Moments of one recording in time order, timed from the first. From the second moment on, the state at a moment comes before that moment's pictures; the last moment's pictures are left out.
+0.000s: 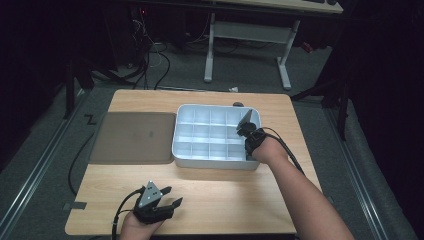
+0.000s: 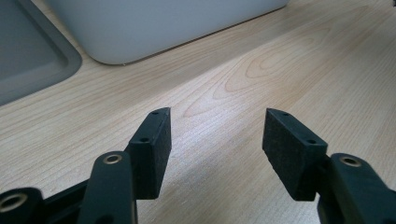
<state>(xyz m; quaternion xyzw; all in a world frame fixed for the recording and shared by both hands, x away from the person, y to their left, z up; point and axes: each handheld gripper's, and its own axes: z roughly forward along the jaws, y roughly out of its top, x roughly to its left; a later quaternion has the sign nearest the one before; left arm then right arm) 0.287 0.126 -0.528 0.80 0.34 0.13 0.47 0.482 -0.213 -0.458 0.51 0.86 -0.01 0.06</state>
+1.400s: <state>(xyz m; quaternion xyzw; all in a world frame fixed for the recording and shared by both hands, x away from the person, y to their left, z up) 0.286 0.123 -0.528 0.81 0.34 0.13 0.47 0.462 -0.237 -0.447 0.52 0.85 0.02 0.05</state>
